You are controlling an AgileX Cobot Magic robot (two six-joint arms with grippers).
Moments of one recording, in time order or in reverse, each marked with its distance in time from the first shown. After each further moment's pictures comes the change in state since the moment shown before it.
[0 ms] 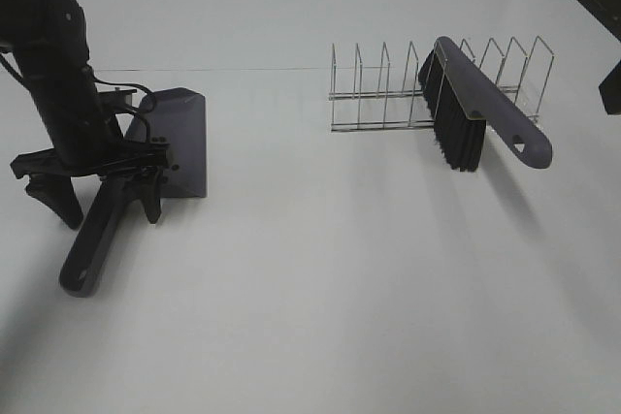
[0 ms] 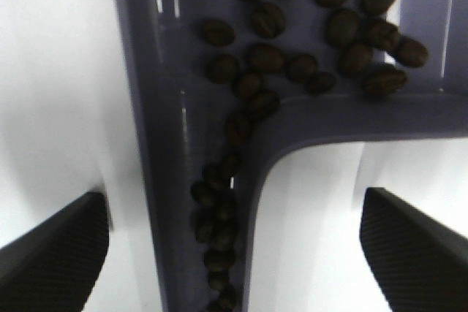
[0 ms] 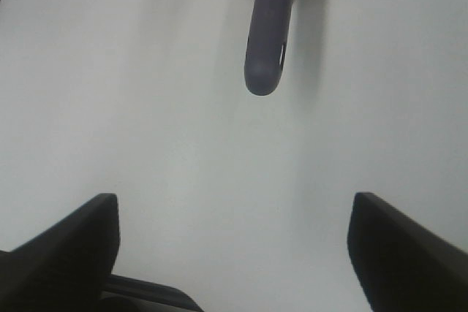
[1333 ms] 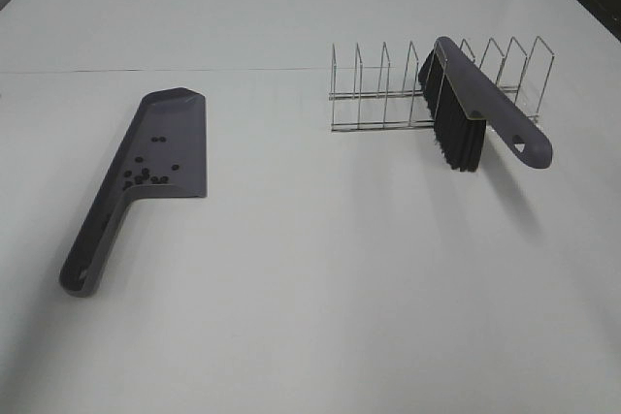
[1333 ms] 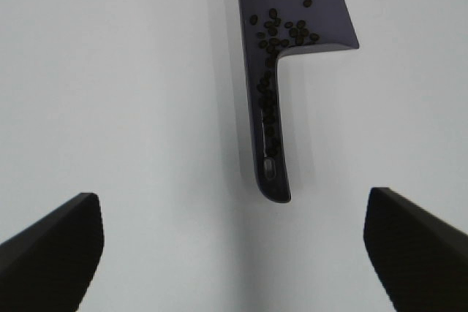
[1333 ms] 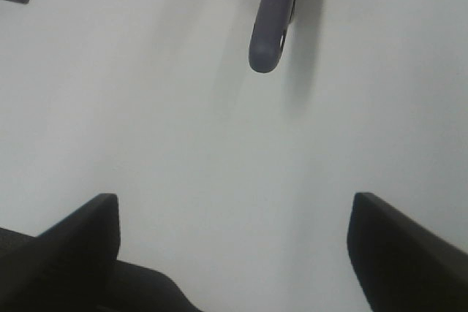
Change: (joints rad) left arm 0.000 -1.040 0.540 0.175 -0.155 0.005; right arm 0.000 -0.315 0.151 -0.002 0.004 -0.078
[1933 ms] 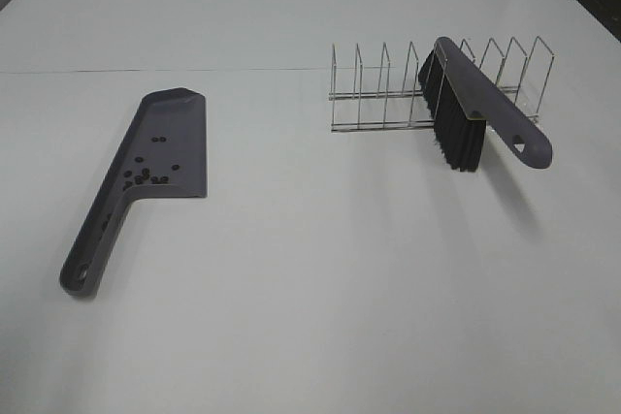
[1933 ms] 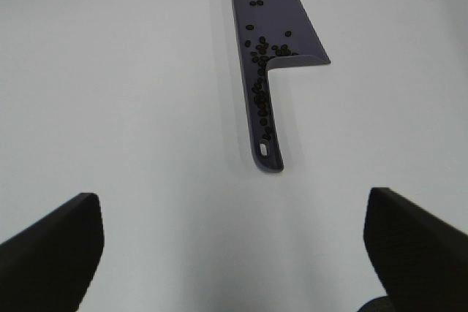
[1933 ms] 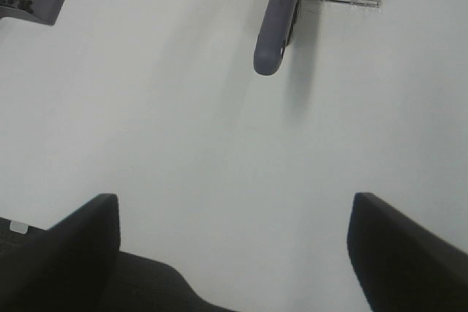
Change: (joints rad) left arm 0.000 -0.696 0.363 0.000 0.002 0.000; right arm 0.000 -0.179 0.000 0.004 0.082 -0.001
